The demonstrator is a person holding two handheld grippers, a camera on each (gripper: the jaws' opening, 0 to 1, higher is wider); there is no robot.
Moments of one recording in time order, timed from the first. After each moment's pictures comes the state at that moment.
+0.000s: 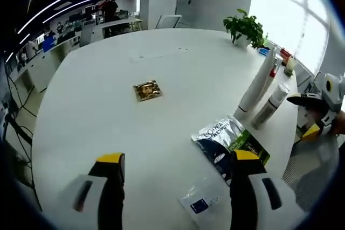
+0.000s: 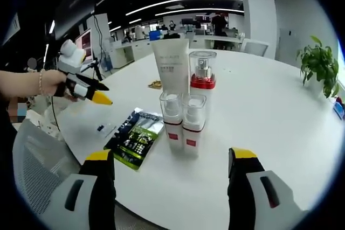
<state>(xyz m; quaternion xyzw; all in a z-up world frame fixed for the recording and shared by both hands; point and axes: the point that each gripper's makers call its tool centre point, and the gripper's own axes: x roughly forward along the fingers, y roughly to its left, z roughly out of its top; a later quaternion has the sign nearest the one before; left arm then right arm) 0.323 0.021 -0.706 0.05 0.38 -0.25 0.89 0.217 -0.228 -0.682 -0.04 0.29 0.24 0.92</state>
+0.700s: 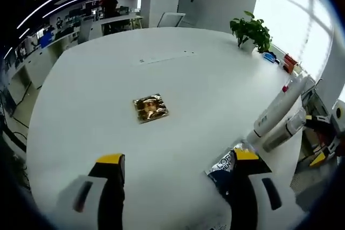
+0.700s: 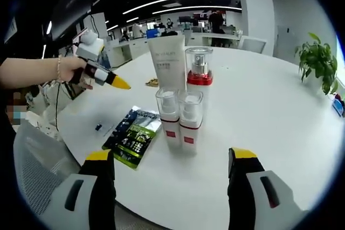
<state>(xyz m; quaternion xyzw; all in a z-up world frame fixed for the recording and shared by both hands) 0.385 0.000 -0.711 0.04 0.40 -0.25 0.88 0.217 -0.232 -0.687 -0.03 0.30 0.23 0.92</state>
